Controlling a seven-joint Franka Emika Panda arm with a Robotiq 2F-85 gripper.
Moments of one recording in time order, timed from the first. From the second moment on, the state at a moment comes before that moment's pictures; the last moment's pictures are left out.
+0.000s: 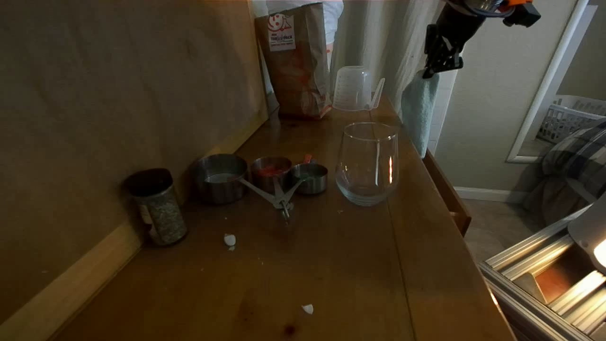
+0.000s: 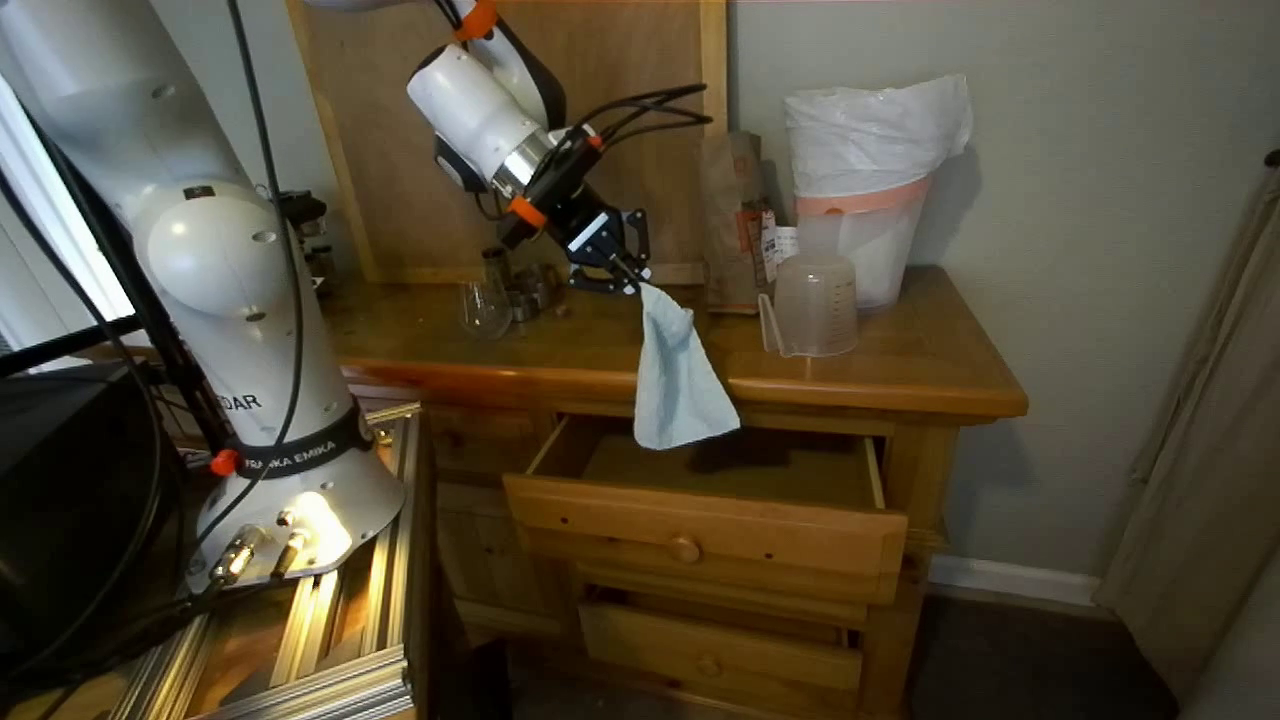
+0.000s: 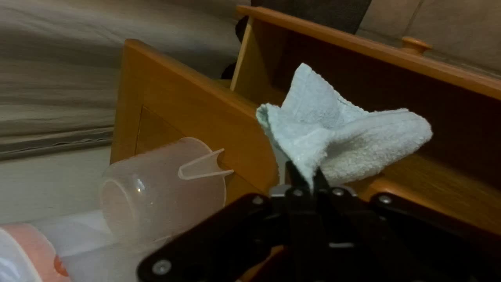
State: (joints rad) arm 0.39 -0.16 0.16 -2.74 1.80 3.70 -2.71
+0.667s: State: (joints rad) arm 0.52 -0.18 0.14 -2.71 1.87 3.71 -2.71
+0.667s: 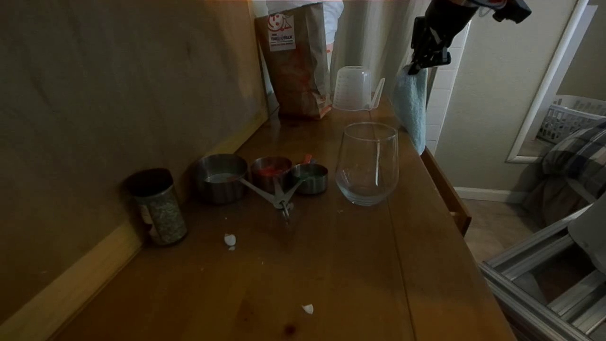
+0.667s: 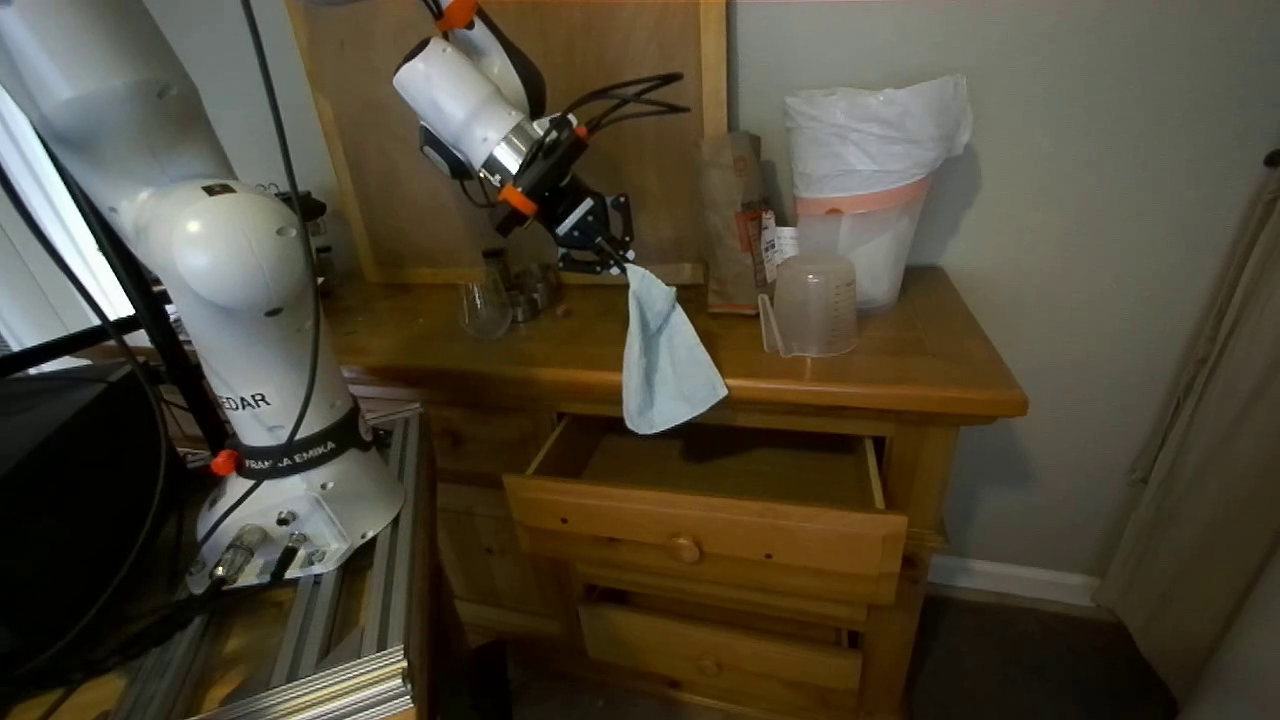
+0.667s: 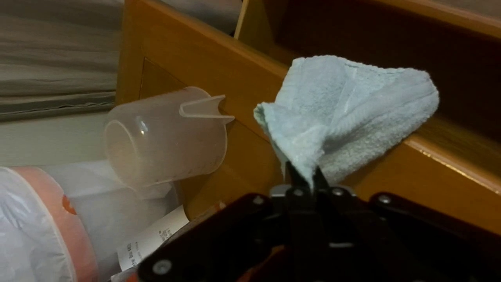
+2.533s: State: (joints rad) arm 1.40 -0.21 -0.55 -2.54 2.06 3.75 -2.71
